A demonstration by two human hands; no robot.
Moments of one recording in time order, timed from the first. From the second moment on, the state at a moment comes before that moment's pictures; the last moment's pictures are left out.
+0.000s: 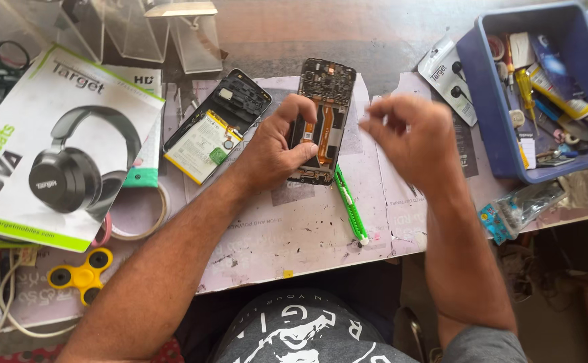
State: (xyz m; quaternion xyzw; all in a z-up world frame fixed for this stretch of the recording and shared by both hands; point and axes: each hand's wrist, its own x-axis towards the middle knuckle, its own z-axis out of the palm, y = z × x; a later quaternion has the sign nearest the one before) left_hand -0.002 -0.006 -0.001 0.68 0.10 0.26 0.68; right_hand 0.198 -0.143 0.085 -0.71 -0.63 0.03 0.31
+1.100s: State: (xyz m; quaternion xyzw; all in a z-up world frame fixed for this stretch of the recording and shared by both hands) left_hand 0.011 -0.006 -0.014 0.77 0.08 0.38 0.52; right_hand 0.108 -0.076 0.131 -0.63 -0.76 0.10 0.14
